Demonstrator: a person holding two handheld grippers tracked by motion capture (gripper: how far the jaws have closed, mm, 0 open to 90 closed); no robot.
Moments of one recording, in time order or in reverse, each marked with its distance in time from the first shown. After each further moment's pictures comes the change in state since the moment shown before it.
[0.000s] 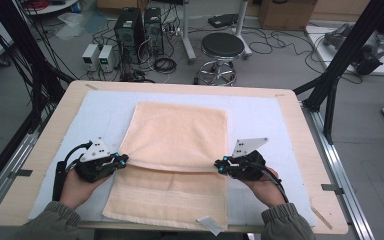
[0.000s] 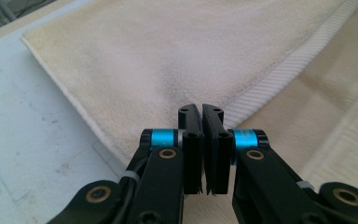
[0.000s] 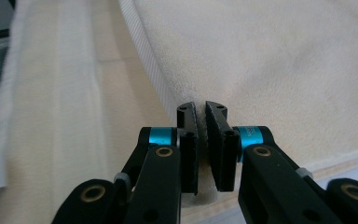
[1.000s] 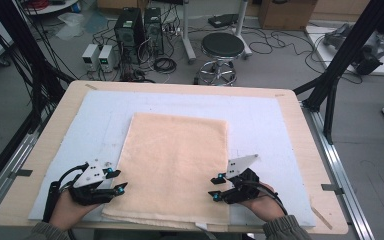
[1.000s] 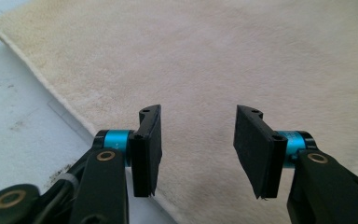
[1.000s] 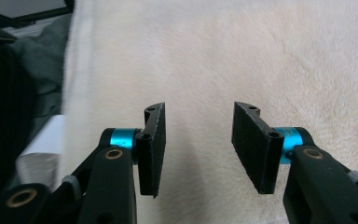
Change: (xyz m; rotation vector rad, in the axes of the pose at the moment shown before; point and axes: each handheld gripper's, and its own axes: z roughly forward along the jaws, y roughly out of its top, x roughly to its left) left arm -0.023 -0.040 0.000 0.041 -0.037 0.026; right arm 0.030 -0.024 0.022 0.077 0.161 -0.003
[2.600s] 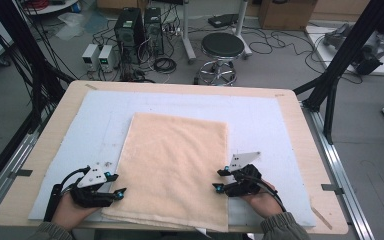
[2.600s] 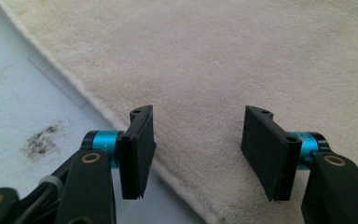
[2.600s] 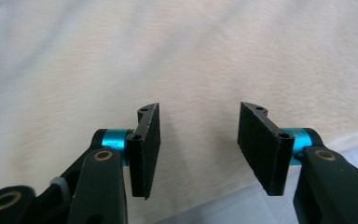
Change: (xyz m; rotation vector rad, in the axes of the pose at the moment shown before) left arm 0.003 -0.019 0.003 0.061 -0.007 -0.064; right arm -0.021 -0.012 0.004 0.012 -0.148 0.070
